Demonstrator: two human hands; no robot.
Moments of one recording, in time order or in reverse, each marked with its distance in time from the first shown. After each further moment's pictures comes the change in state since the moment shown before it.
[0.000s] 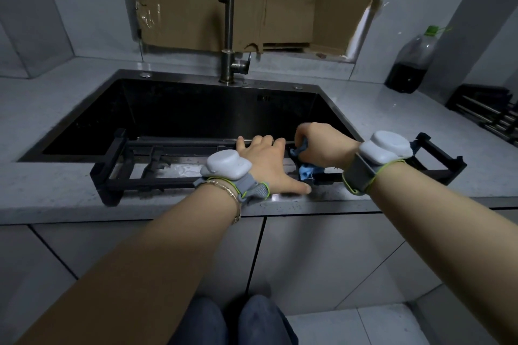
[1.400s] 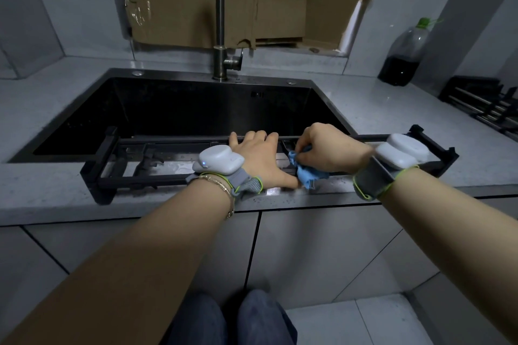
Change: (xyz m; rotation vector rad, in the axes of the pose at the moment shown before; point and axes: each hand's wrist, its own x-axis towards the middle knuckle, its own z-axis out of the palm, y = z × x) left_hand -0.003 0.004 0.000 0.008 -0.007 -0.004; right_hand -0.025 0.007 0.000 0.088 0.036 -0.042
